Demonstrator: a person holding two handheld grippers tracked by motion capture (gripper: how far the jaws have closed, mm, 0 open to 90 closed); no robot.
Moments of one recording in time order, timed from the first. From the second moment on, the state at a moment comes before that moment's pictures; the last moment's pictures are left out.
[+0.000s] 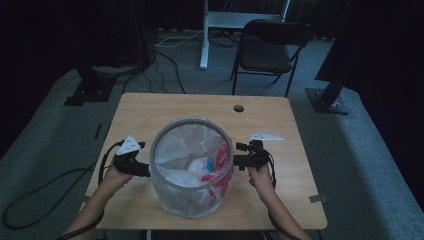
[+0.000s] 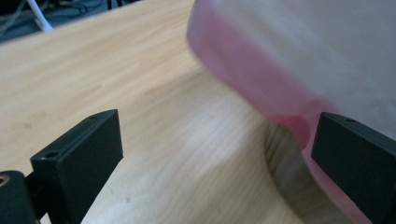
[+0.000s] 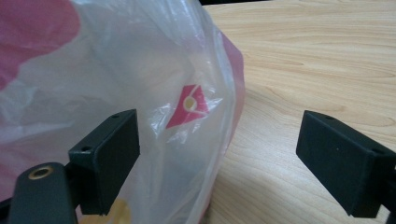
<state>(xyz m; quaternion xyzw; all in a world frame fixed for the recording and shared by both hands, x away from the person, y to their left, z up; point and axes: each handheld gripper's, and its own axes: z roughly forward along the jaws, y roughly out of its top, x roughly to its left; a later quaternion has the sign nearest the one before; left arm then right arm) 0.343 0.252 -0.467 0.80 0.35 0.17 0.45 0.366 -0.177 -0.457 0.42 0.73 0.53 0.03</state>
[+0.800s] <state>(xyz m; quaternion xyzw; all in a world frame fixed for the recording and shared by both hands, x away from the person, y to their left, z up) 0.300 0.307 -0.523 0.80 0.38 0.08 0.45 0.357 -0.200 -0.461 0.41 0.73 0.55 0.04</state>
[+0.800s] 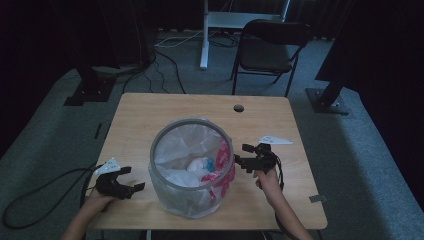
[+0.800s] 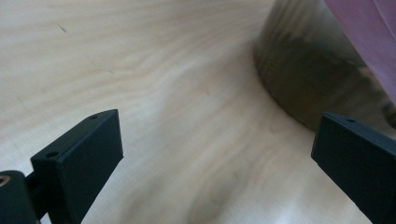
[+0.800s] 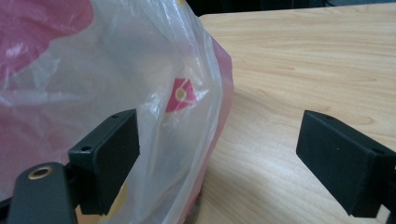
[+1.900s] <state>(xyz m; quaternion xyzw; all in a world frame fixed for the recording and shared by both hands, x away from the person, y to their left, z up) 0.283 0.315 -0.543 0.81 0.37 0.06 0.46 0.333 -0.273 -0.463 0.41 0.73 0.55 0.03</state>
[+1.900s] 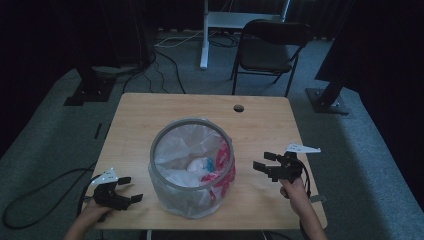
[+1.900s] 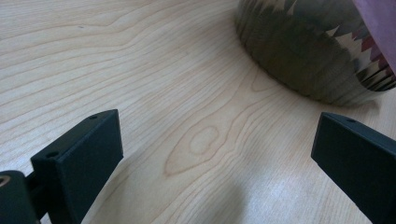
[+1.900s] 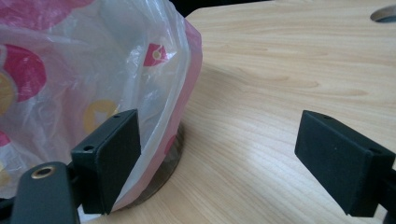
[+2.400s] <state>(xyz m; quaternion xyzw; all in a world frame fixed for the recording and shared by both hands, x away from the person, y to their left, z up) 0.282 0.318 -0.545 0.82 0.37 0.05 0.44 0.335 -0.265 -0.420 0.35 0.74 0.58 0.04</state>
